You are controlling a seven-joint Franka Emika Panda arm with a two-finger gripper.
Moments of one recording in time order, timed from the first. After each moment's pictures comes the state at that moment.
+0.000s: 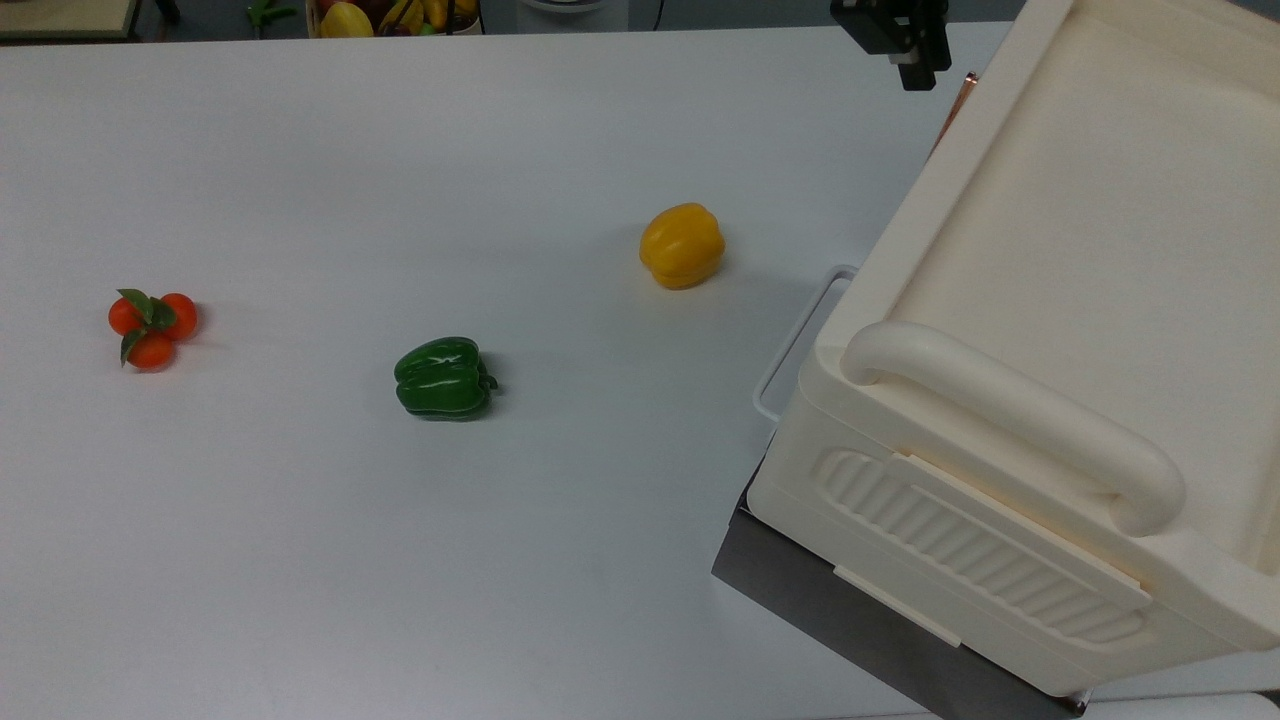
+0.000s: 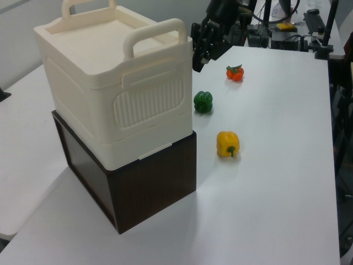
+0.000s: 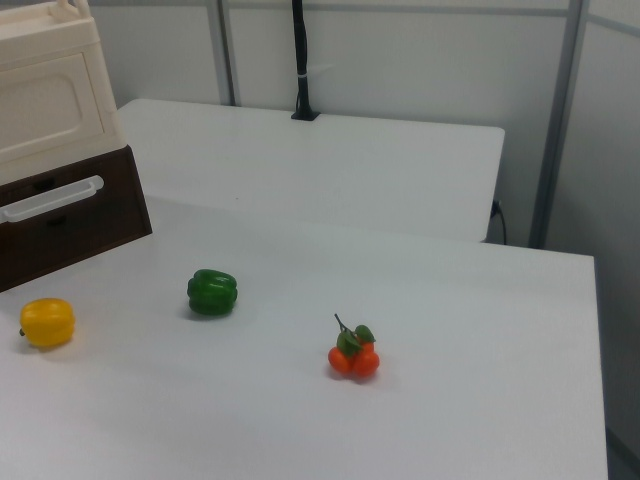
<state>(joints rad) 0.11 0.07 0.33 -1.62 0.28 2.20 -0.70</state>
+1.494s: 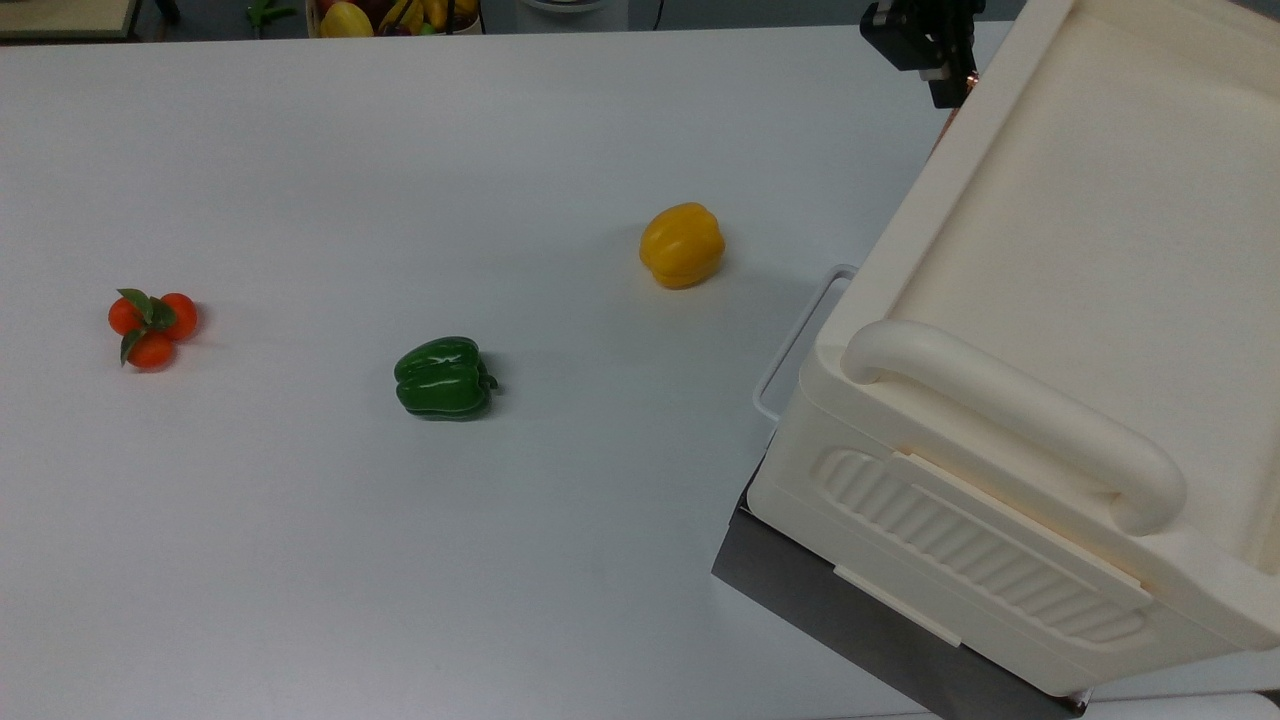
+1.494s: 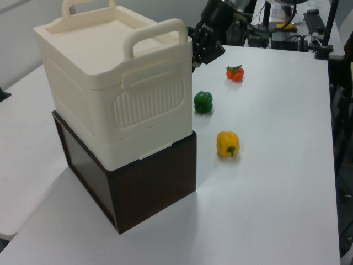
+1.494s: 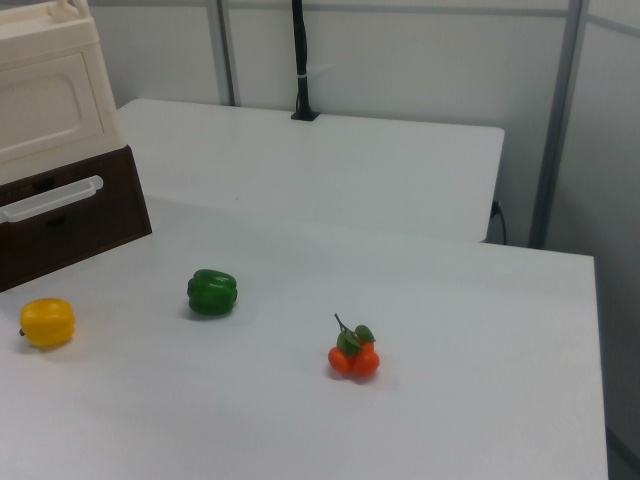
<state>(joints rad) 0.11 0.10 0.36 -1.63 0.28 2.30 -0.71</state>
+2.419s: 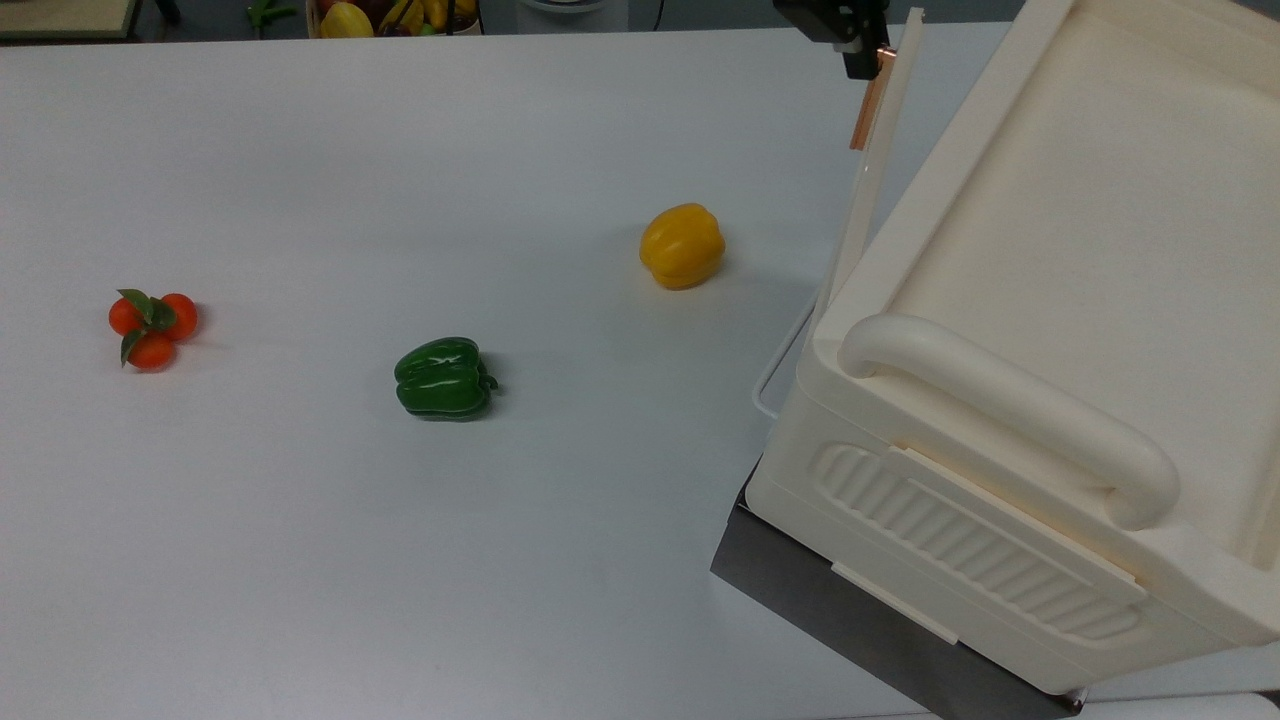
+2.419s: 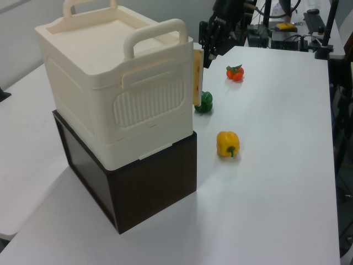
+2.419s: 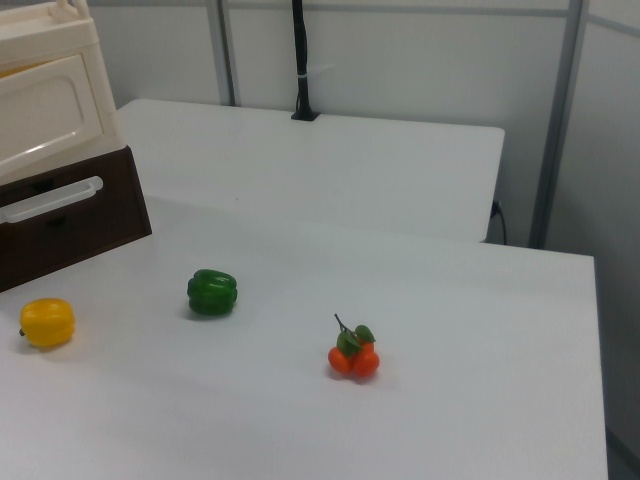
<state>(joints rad) 0.01 0.03 0.36 -1.64 0.28 2.10 -0.70</state>
